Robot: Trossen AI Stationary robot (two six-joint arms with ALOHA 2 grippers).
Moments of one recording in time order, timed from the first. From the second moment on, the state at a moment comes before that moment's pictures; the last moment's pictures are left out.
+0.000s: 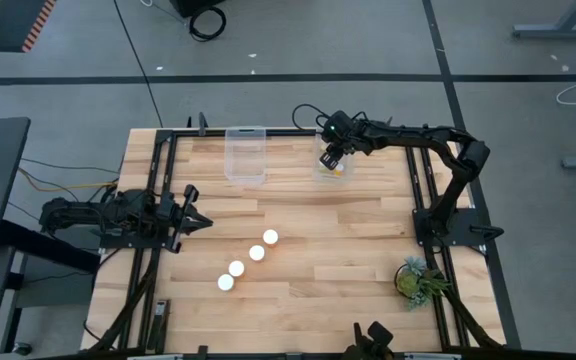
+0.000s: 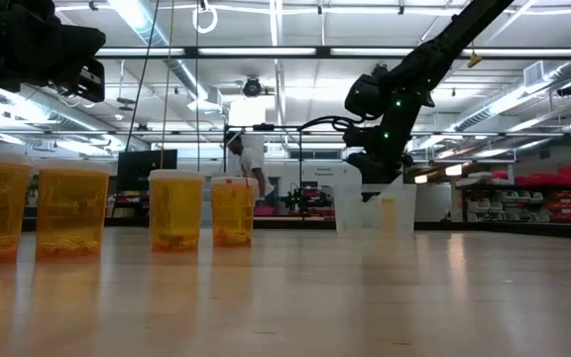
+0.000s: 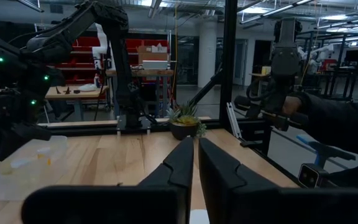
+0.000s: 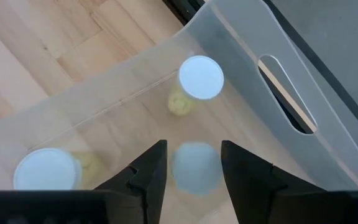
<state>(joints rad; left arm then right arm) -0.05 0.01 0.01 0.16 0.13 -0.04 -0.63 1.71 1.09 -0.39 0.21 0.00</state>
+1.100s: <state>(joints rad) -0.05 0.01 0.01 0.16 0.13 -0.04 -0.63 1.71 1.09 -0.37 0.21 -0.05</state>
